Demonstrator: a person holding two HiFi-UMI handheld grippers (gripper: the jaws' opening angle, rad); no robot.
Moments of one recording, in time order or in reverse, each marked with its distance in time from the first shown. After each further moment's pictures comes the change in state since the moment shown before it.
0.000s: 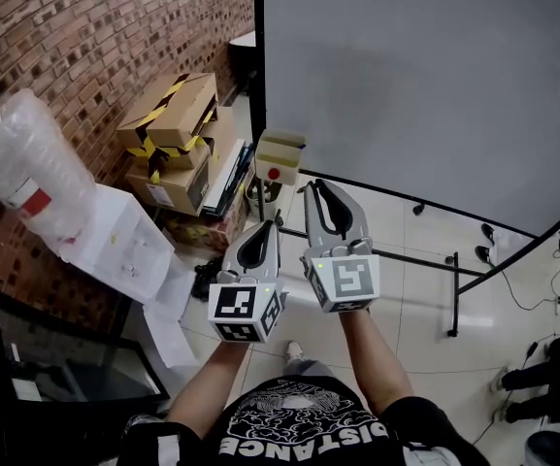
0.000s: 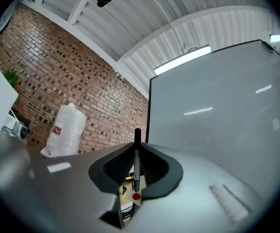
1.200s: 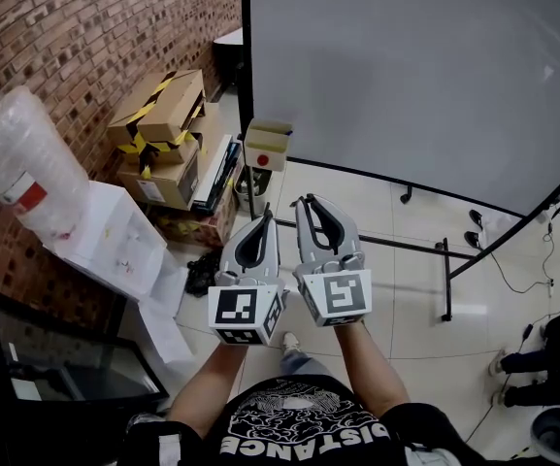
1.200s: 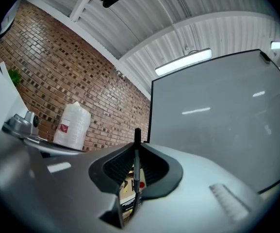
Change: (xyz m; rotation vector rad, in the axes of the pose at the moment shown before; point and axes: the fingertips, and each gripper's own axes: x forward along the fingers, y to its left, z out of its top) left arm -0.041 -0.031 0.013 0.024 -0.060 -0.038; right arm -0.063 0.032 0.000 -0.023 0.040 -0.025
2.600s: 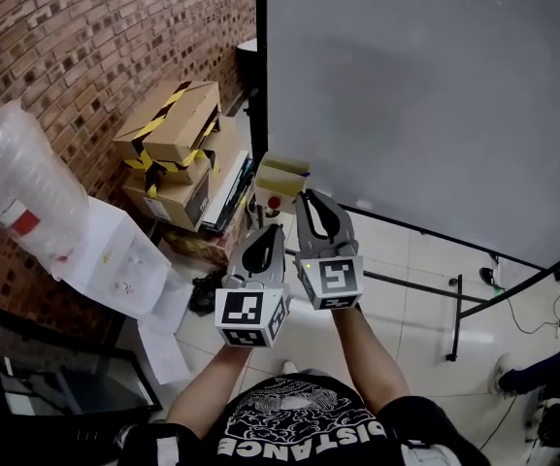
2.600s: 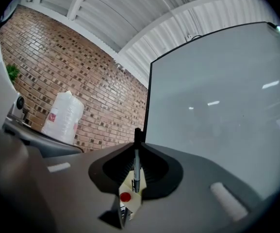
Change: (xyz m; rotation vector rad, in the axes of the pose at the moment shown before) left arm 0.123 0.056 -0.024 0.003 0.041 0.072; right arm 0.150 -0.068 -0.127 -0.006 0.039 0.104
